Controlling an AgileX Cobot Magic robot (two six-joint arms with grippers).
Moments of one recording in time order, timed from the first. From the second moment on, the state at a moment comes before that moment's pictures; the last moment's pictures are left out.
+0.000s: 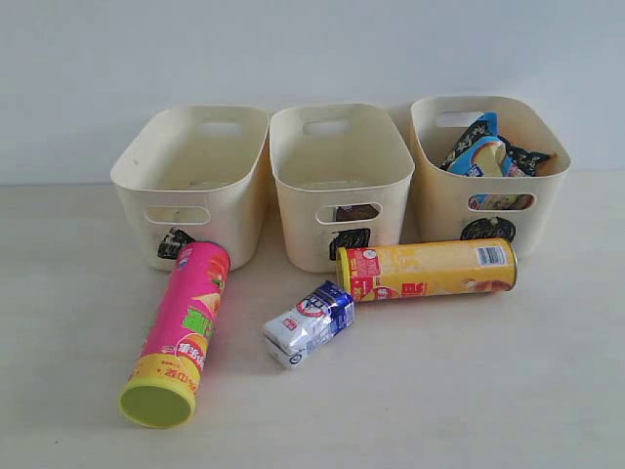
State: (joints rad) left arm 0.08 0.00 -0.15 -1.08 -0.09 -0.03; right arm 0.07 0.18 -0.16 0.62 0.11 -0.33
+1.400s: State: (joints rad) left arm -0.31 1.21 -1.29 -0.28 1.22 0.09; right arm 0.07 0.18 -0.15 0.62 0.12 -0.31
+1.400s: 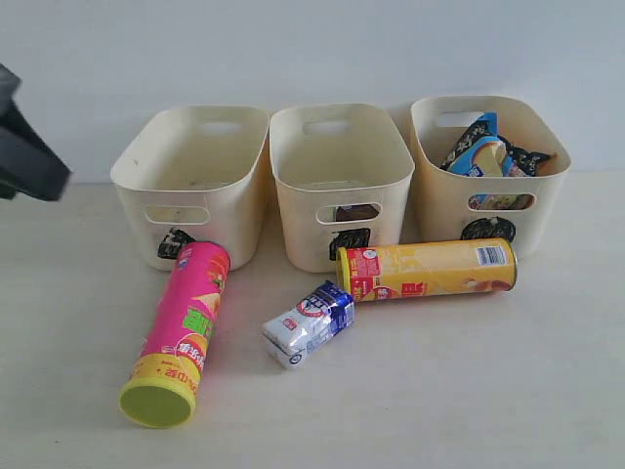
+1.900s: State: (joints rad) left arm -0.31 1.56 -1.18 -0.32 0.90 0.10; right arm 0.07 0.18 -0.15 0.62 0.12 -0.31
